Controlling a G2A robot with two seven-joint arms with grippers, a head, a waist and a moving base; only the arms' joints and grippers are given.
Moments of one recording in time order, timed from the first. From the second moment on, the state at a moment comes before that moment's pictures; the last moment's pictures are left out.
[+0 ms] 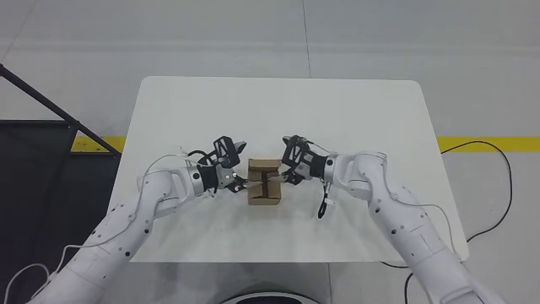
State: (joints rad) left arm 1.05 -0.98 -0.99 -1.45 1.26 -0.65 0.06; right arm -0.80 -1.24 0.88 -1.22 -1.24 -0.78 0.17
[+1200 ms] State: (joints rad) left arm 1.04 -1.00 -1.00 -1.45 1.28 -0.69 -0.01; right arm -0.89 -1.22 0.92 -1.44 -1.42 -0.66 0.22
